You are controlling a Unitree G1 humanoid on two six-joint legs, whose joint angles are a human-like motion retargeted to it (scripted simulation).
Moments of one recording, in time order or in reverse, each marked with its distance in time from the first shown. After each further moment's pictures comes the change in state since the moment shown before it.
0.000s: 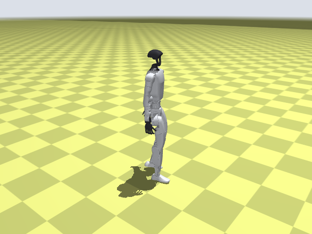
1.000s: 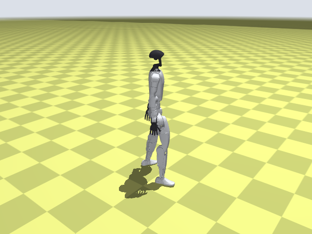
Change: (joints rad) left arm -0.138 -0.061 -0.102 -0.039 -0.196 -0.065 0.078; right arm -0.013 0.001 0.020 0.029 -0.129 0.027 -0.055; waist -0.064 0.058 0.005; left_leg 0.018 0.184 -0.063 -0.223 0.020 -0.026; right_leg -0.023 -0.120 -0.201 0.044 0.082 0.082
